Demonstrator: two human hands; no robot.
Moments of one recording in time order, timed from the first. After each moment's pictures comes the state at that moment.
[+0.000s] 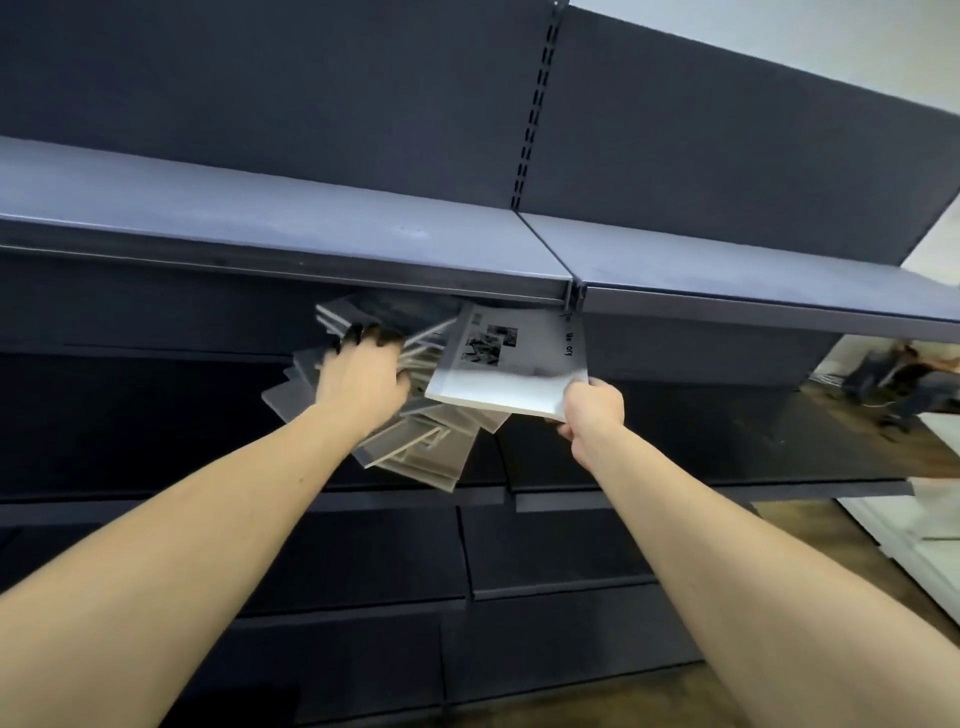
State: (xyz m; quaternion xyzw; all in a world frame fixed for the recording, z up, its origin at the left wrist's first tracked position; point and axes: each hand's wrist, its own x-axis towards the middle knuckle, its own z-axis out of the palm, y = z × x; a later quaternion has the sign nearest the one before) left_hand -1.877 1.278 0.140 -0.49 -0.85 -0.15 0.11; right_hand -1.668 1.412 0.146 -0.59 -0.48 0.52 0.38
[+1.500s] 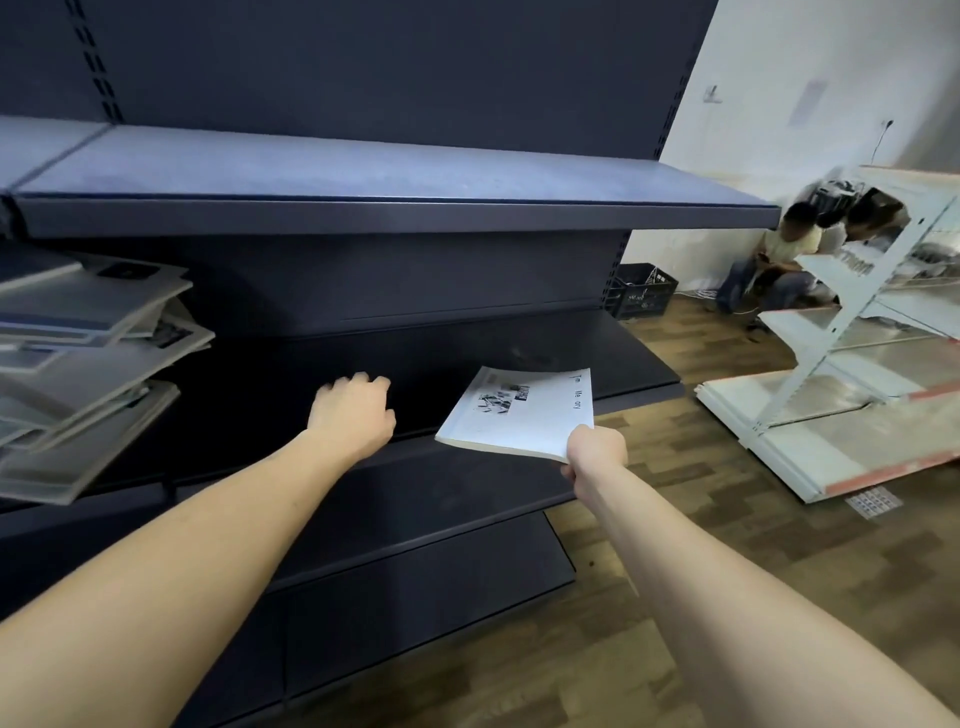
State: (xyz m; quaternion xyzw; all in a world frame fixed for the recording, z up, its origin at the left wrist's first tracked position) left_hand -1.517 1.551 0.060 -0.57 -0.82 -0.04 0.00; right_hand -1.265 1.635 0.049 -0.70 -0.36 0.49 0.39
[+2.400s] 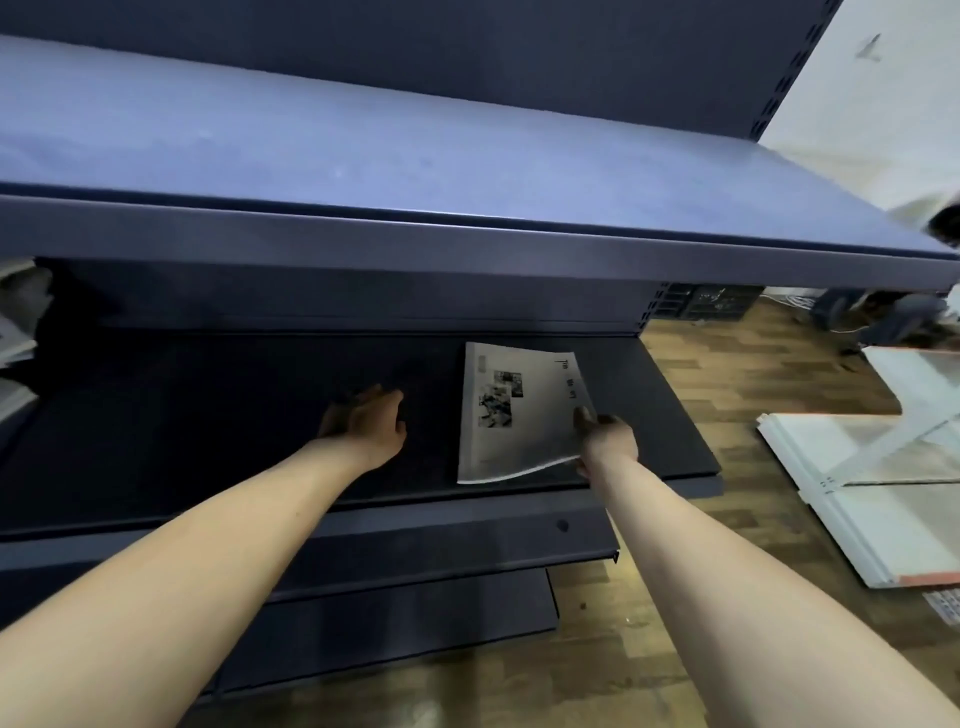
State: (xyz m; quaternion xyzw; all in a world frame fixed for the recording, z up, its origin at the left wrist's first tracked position) left_hand -1.473 1.753 0.016 -0.47 -0.87 -0.06 -0.15; right_hand -1.244 1.908 0.006 -0.68 -0.55 0.43 0.23
